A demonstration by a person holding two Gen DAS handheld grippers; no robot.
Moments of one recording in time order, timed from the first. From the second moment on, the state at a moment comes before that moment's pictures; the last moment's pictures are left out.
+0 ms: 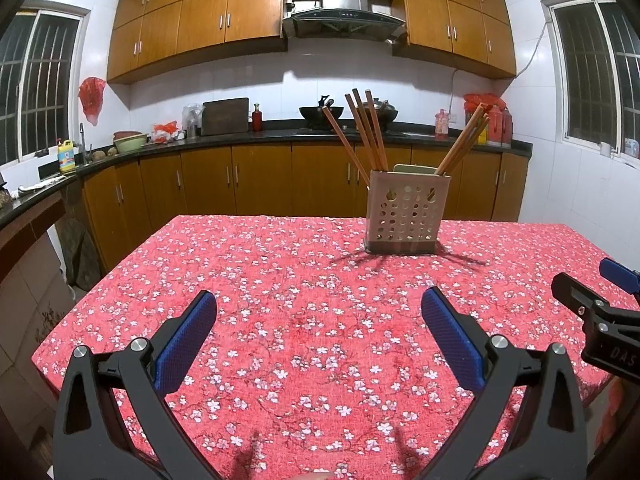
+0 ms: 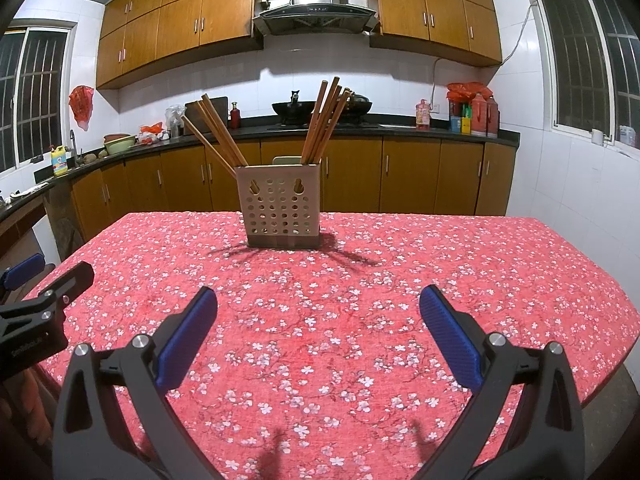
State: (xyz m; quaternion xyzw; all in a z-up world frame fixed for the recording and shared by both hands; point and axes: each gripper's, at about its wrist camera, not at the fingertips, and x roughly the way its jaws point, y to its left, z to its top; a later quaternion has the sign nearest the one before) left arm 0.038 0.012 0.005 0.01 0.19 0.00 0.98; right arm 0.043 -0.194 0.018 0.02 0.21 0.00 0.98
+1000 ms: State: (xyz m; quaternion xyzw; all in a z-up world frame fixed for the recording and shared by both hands) left arm 0.043 0.017 0.007 0.01 0.20 0.00 0.98; right arm 0.044 -0.195 0.014 0.02 0.21 0.01 0.98
